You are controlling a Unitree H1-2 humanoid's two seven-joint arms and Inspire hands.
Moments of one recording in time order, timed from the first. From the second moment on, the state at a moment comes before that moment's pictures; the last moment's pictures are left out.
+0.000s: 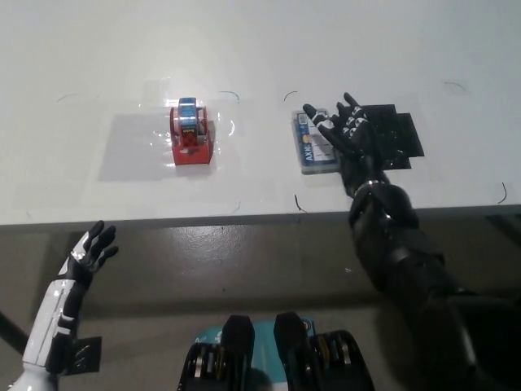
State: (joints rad) left_arm 0.06 0.25 0.06 -0.15 -0.05 -0.38 -0.13; right_arm -1.06 0.06 -0.33 1.42 0.24 -0.35 -0.01
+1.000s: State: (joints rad) left_arm 0.05 0.25 0.06 -0.17 -0.07 -0.38 -0.14; right_arm -1.11 0.20 -0.53 1.42 0.41 -0.37 -0.07
